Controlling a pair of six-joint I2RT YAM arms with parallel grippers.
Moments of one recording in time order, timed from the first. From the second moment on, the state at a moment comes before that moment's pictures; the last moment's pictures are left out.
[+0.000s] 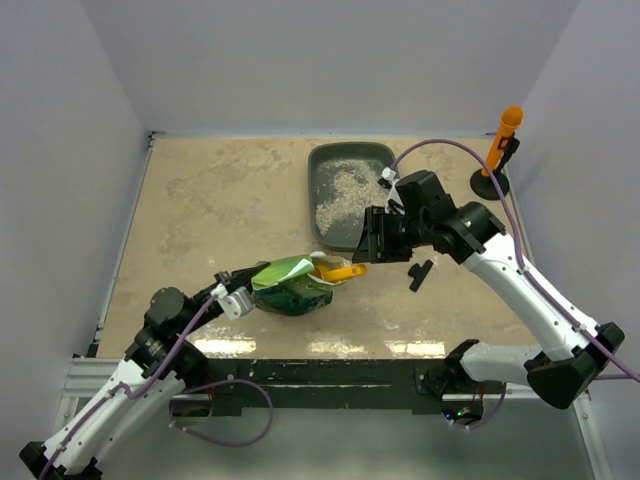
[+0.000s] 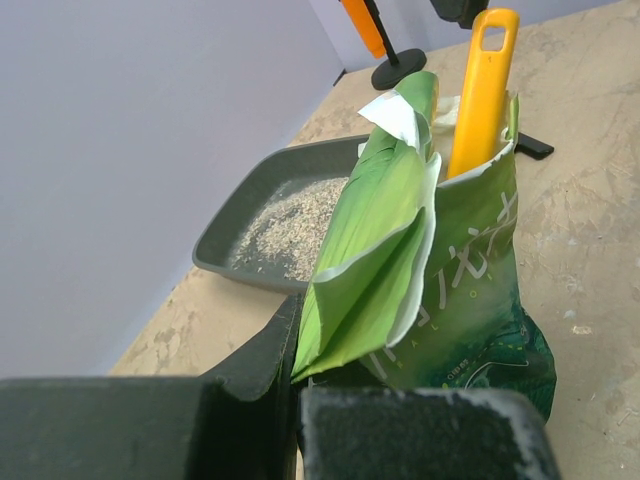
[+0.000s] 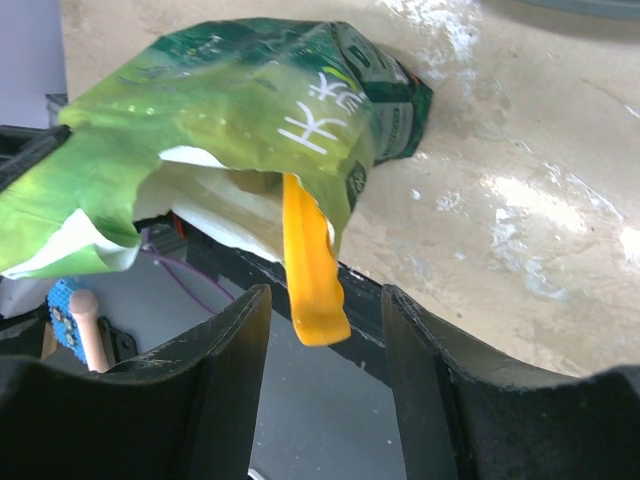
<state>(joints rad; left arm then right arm) -0.62 0.24 0.30 0.04 0.35 0.50 0.64 1.23 1.37 -1.00 -0.25 0.61</state>
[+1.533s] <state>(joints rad) -0.62 0.25 0.30 0.04 0.35 0.50 0.73 1.10 1.09 -0.72 -0.28 0.77</state>
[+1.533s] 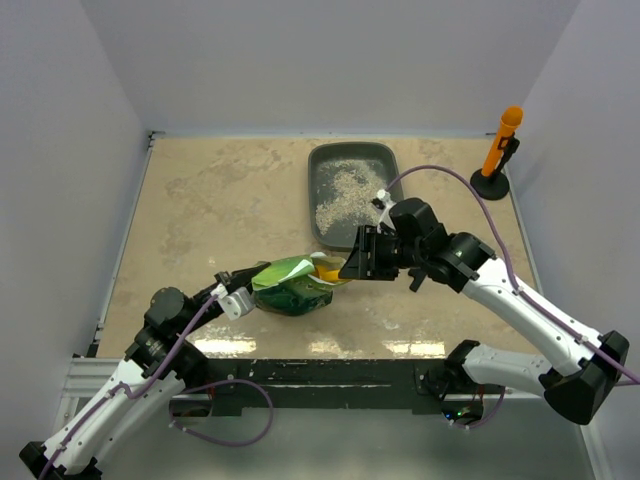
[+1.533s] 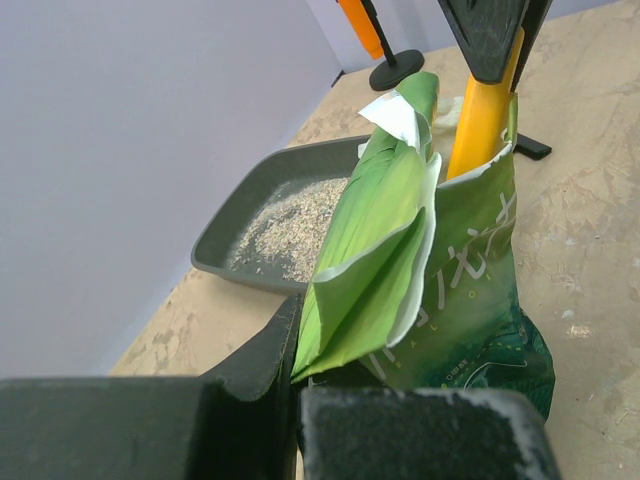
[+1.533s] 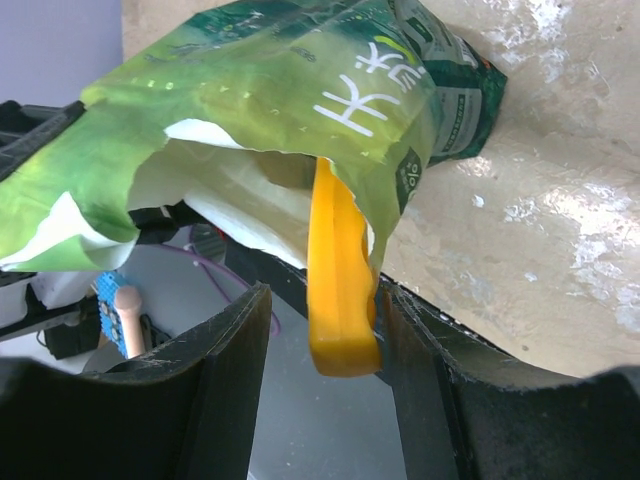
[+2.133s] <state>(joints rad) -0.62 0.25 0.30 0.04 0.35 0.50 0.75 1.09 1.05 -0.70 -0.23 0.80</state>
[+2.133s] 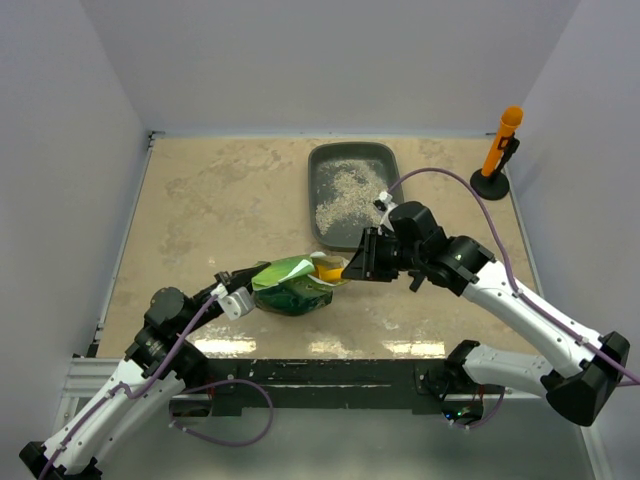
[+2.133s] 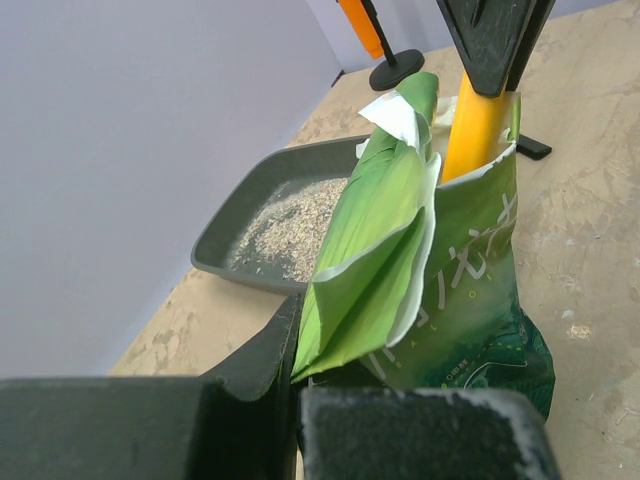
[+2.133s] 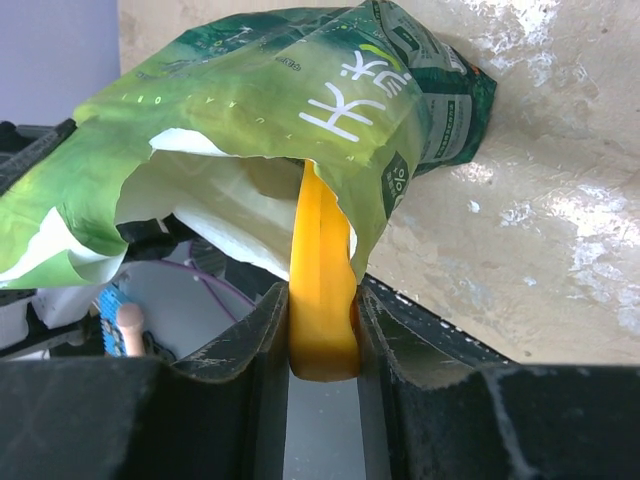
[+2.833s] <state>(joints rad) -0.62 0.25 0.30 0.05 0.35 0.50 0.75 1.18 1.28 -0.88 -0.17 0.71</state>
